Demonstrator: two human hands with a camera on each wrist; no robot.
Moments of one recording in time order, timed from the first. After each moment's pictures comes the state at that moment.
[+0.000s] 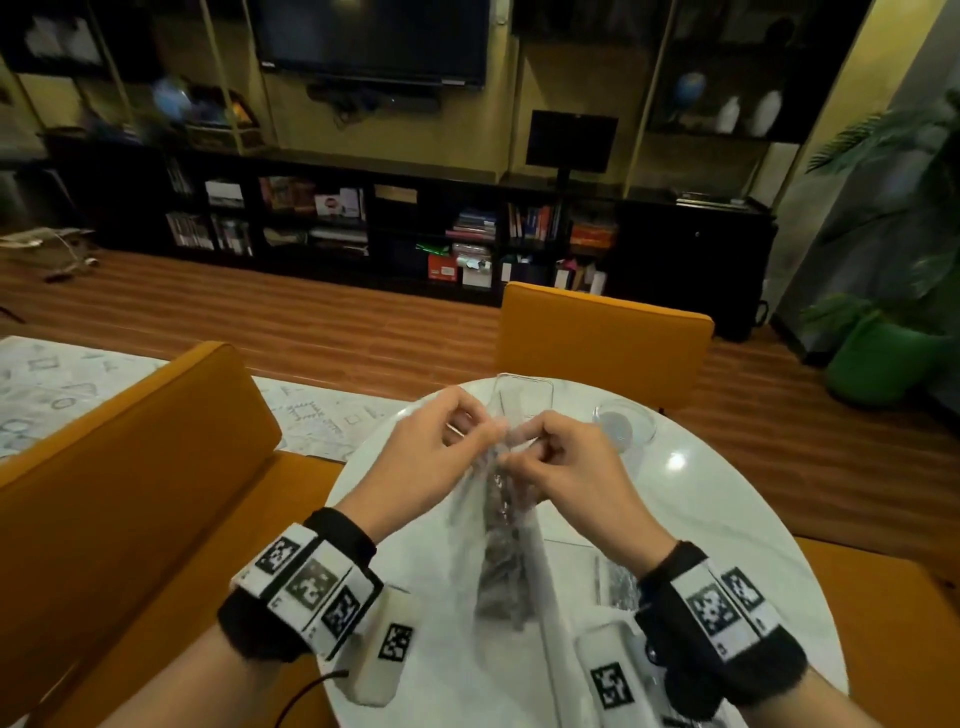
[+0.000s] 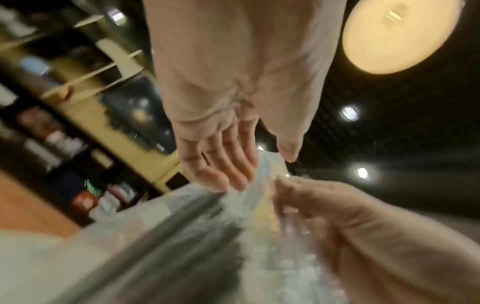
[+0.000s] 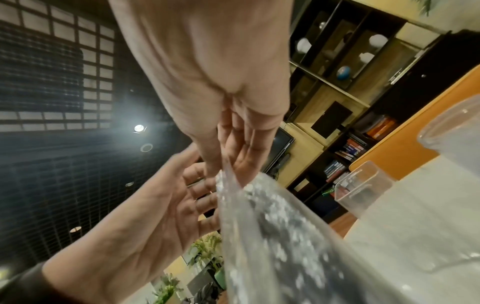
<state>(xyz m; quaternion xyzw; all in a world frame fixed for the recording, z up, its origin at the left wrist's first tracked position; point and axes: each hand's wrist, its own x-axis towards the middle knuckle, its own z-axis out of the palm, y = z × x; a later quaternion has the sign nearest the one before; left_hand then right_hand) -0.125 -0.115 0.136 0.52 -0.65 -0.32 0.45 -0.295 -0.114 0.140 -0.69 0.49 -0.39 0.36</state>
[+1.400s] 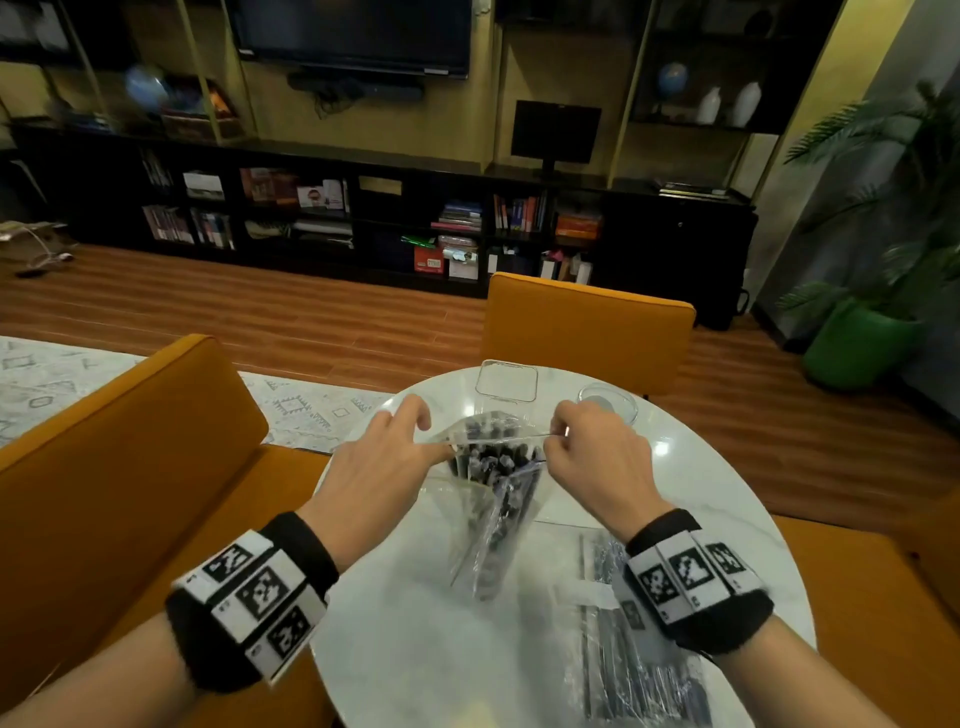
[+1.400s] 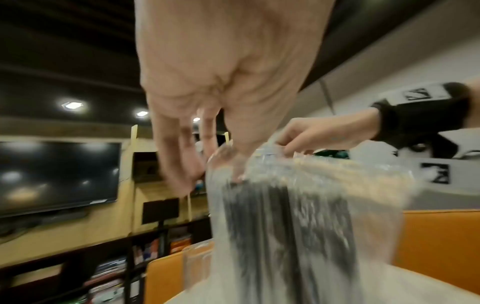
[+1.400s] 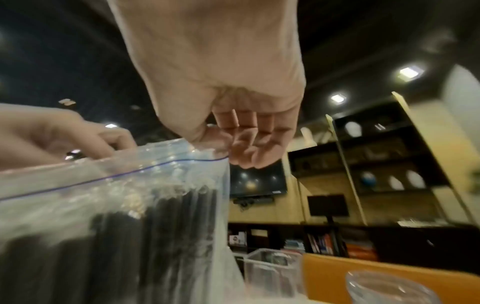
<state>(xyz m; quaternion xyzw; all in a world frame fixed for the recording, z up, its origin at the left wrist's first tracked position) -0.103 -0.089 0.119 0.57 -0.81 -0.01 0.17 -0.322 -0.123 0.132 -0.73 0.64 -0.21 0.04</state>
